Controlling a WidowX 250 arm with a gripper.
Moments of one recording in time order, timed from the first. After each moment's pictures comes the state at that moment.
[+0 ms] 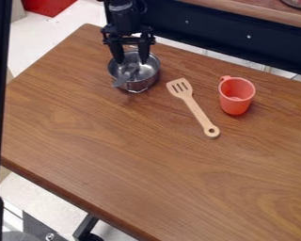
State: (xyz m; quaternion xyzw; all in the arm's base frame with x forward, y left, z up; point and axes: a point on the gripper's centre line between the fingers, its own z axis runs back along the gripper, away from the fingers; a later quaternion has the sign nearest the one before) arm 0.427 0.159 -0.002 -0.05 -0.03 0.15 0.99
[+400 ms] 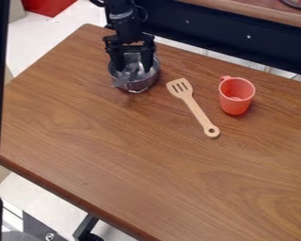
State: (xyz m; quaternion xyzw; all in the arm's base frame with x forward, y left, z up) arm 0.414 0.157 -0.002 -0.08 -0.04 0.12 0.99
